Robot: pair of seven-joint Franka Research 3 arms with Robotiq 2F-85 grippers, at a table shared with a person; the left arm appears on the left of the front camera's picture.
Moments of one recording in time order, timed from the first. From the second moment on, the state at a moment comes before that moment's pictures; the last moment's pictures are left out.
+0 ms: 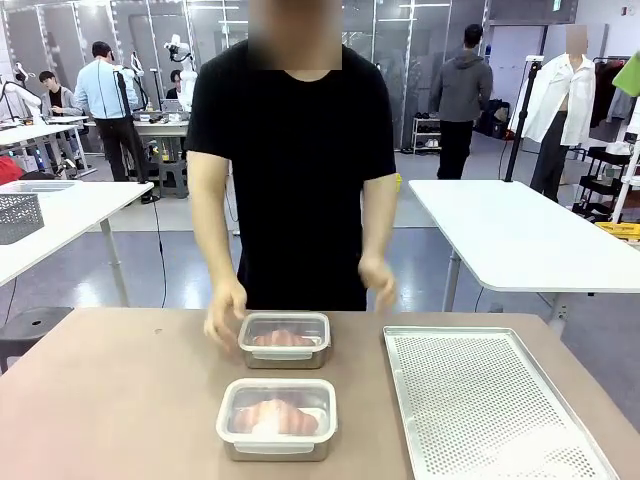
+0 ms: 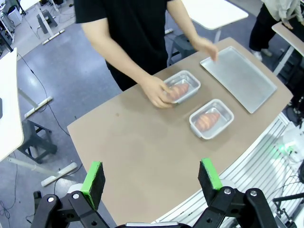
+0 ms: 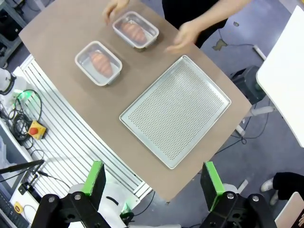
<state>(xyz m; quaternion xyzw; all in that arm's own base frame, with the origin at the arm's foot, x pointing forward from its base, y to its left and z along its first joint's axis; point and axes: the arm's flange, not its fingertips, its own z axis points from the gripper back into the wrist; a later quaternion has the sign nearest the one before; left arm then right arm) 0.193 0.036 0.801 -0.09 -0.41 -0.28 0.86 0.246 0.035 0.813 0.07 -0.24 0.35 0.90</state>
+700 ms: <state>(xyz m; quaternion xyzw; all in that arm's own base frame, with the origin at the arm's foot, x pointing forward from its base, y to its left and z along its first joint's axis) 0.193 0.036 0.801 -0.09 -0.41 -0.28 0.86 0.246 0.035 0.813 0.07 -0.24 0.35 0.90</state>
